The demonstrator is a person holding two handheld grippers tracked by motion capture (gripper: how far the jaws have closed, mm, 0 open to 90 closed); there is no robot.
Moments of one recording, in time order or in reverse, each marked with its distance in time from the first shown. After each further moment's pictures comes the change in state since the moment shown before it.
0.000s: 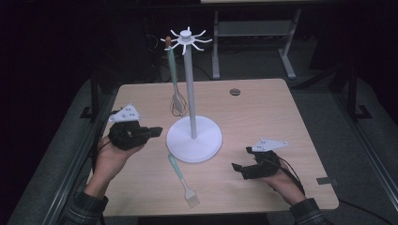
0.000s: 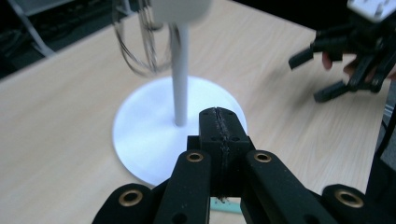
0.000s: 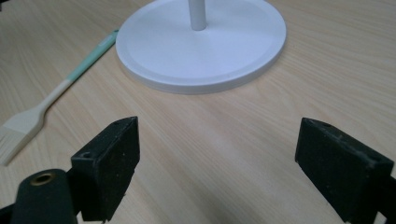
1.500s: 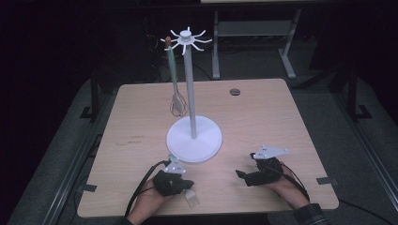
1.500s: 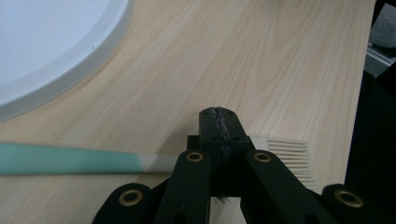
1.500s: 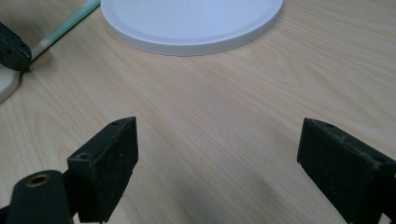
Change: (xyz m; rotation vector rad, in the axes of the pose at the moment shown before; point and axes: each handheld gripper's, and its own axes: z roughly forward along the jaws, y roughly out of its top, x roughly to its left) left arm -0.073 -0.104 0.110 0.275 -0.203 0.040; right arm 0.000 -0.023 0.000 0.056 -0.036 -0.020
